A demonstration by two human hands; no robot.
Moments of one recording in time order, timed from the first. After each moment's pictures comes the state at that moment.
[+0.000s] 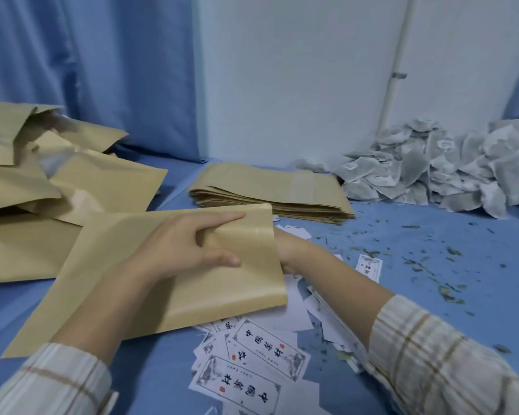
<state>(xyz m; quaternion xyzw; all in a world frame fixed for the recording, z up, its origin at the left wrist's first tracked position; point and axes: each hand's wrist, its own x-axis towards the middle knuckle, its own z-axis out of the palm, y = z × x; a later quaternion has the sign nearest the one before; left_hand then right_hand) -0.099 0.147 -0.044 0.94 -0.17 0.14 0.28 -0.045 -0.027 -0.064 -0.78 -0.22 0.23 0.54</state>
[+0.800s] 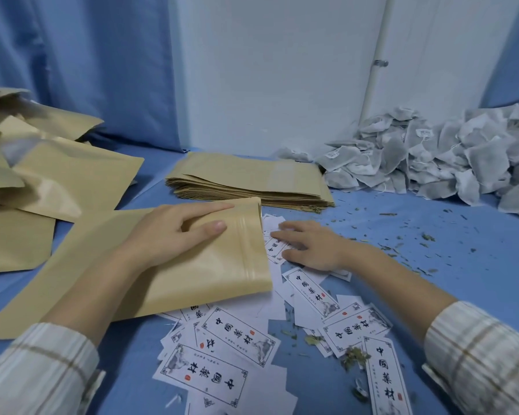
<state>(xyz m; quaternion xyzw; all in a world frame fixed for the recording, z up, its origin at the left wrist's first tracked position) -0.088 0.127 -0.054 0.93 -0.18 0.11 0.29 -0.023 -0.140 -0.098 -0.96 -0.25 0.05 0.11</state>
